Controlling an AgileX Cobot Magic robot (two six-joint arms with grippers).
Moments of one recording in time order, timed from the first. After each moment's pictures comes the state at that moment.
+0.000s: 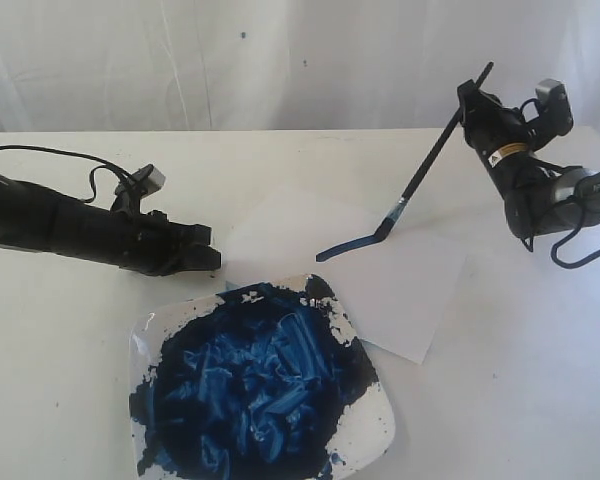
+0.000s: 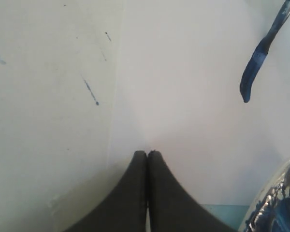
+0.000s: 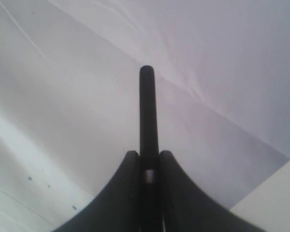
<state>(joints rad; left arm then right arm) -0.20 2.15 -1.18 -1.56 0.69 1.36 0.15 2.53 -1.64 -0.17 -1.00 1.05</state>
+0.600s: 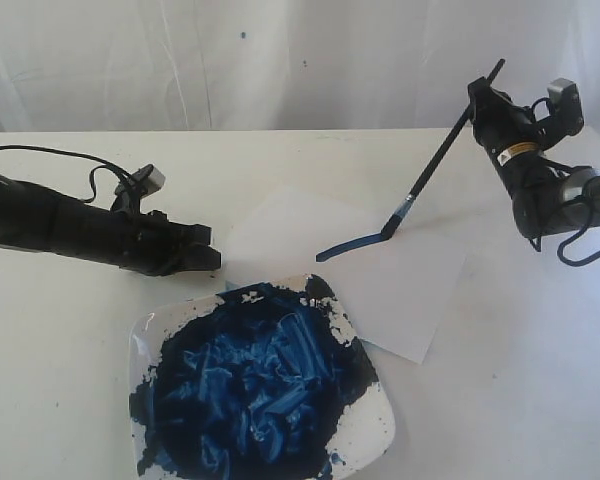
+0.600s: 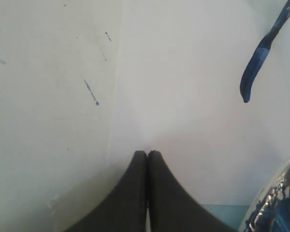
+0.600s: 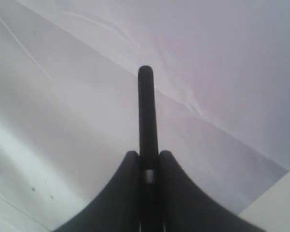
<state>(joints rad) -0.20 2.15 -1.18 -1.56 0.69 1.36 0.13 2.53 -1.64 -0.17 -1.02 1.08</state>
